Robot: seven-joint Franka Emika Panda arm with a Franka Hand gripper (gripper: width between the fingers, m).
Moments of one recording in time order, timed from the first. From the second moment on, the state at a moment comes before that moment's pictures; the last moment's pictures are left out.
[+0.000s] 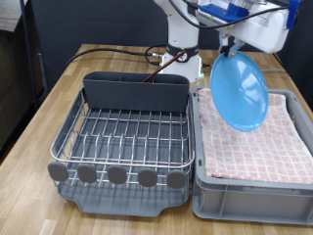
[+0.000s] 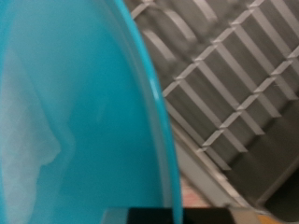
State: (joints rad) arm 0.47 -0.15 -0.23 -2.22 -0.36 1.96 1.95
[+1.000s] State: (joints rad) arm 0.41 -0.24 -0.35 -2.24 -0.72 1.98 1.50
